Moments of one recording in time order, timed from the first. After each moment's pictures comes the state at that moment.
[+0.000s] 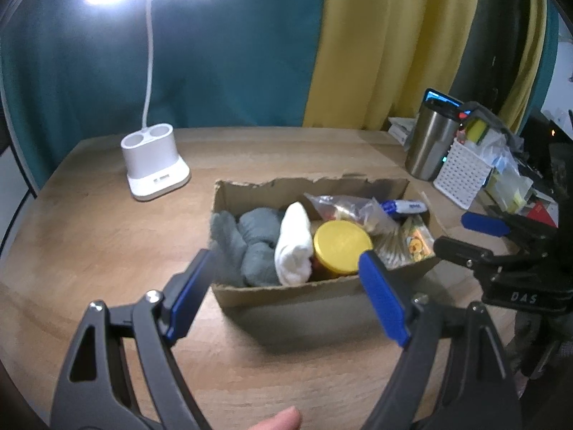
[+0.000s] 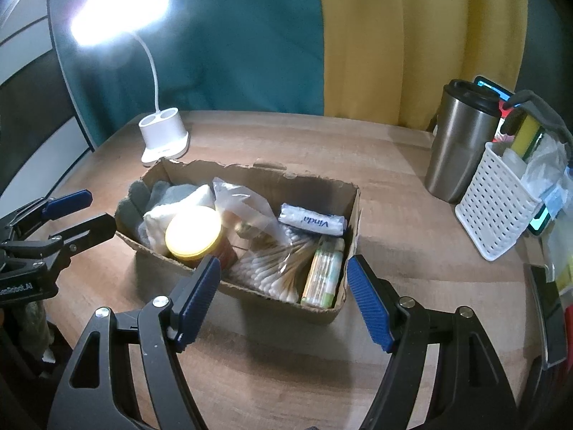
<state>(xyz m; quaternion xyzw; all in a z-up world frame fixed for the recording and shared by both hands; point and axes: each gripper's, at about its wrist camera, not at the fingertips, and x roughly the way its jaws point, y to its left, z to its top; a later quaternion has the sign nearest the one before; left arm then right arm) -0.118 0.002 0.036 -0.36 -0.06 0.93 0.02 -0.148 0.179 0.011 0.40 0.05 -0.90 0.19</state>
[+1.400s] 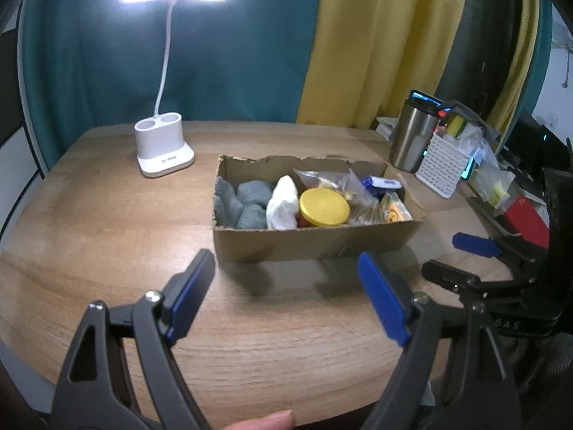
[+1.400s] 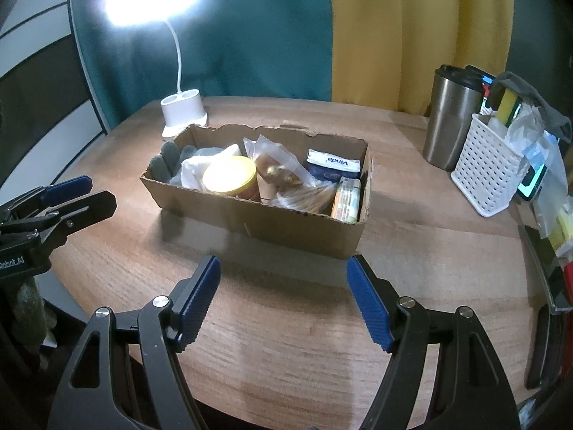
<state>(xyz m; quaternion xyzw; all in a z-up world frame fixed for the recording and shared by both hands) -0.059 0.009 0.037 -0.35 -0.07 0.93 0.03 -0.080 0.174 0.000 0.40 0.05 -0.90 0.19</state>
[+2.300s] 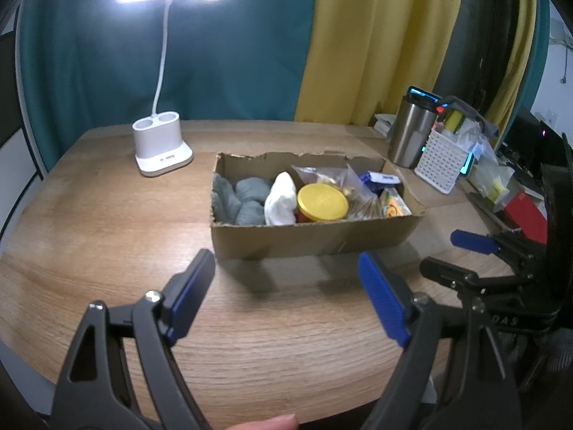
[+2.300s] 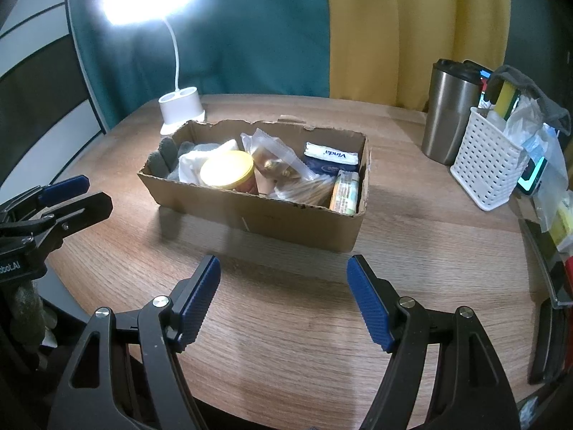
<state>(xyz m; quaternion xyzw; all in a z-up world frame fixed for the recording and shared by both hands) -0.057 0.009 0.035 -0.35 -0.06 0.93 0.03 -0.080 0.175 -0.004 0.40 0.05 -0.90 0.19</state>
